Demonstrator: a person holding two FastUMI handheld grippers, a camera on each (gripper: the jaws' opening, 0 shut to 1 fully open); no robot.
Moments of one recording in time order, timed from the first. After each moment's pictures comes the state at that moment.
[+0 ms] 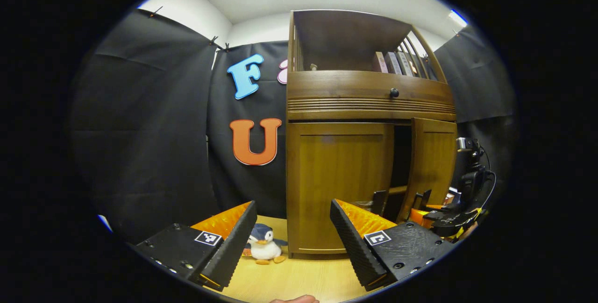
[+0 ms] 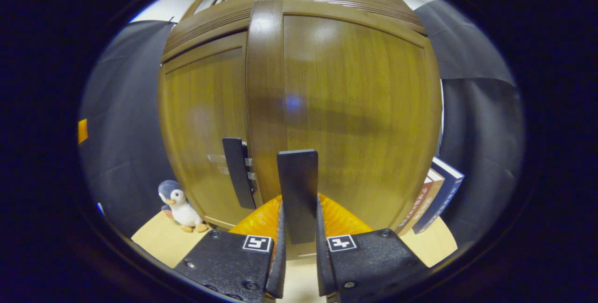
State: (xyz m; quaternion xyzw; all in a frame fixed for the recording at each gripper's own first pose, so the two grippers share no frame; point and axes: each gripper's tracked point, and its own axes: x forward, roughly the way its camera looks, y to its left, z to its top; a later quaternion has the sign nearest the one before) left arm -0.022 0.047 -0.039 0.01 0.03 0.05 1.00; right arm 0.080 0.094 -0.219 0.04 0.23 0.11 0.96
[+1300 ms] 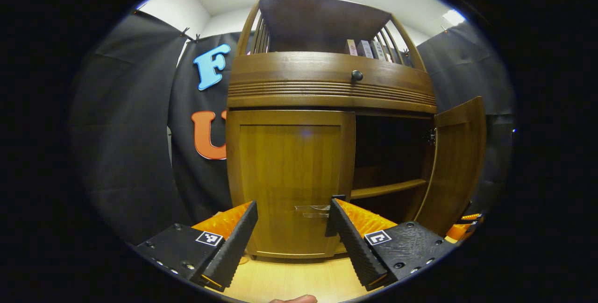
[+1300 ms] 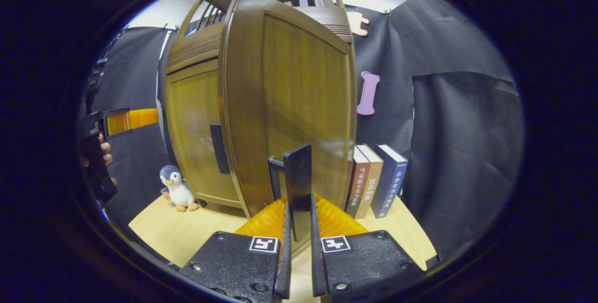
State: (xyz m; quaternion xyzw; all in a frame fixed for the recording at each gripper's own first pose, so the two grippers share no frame) left arm 0.037 -0.046 -0.059 0.00 0.06 -0.02 1.00; right arm -0.027 -0.033 -0.205 0.05 0.24 0.07 0.97
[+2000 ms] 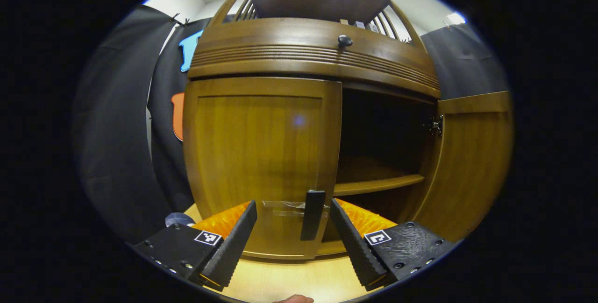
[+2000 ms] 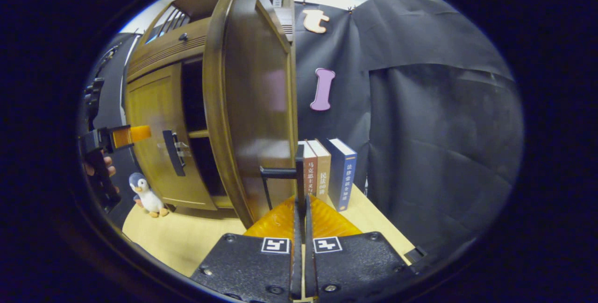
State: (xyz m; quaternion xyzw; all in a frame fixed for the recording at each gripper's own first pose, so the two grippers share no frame) left arm 0.092 -0.098 -0.102 -0.03 0.10 -0.05 0.99; right arm -0.036 -0.112 -0.207 0.06 0.25 -0.05 0.96
